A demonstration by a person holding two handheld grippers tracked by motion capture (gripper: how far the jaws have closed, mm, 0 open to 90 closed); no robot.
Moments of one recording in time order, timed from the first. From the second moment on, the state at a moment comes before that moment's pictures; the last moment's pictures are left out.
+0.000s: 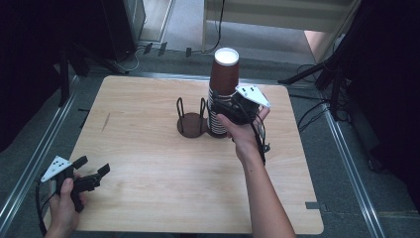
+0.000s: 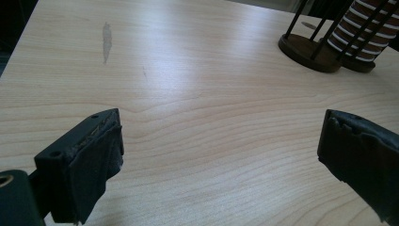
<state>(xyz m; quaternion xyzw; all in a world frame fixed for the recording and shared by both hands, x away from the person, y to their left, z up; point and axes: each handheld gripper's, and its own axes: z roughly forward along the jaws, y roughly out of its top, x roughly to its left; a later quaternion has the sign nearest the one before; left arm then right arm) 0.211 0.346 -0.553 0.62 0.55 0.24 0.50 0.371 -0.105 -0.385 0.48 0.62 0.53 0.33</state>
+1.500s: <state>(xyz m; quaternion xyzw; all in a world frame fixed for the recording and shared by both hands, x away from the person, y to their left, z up) 0.211 0.346 -0.553 0.63 0.55 0.23 0.50 0.420 -0.083 -0.376 0.49 0.62 0.51 0.35</state>
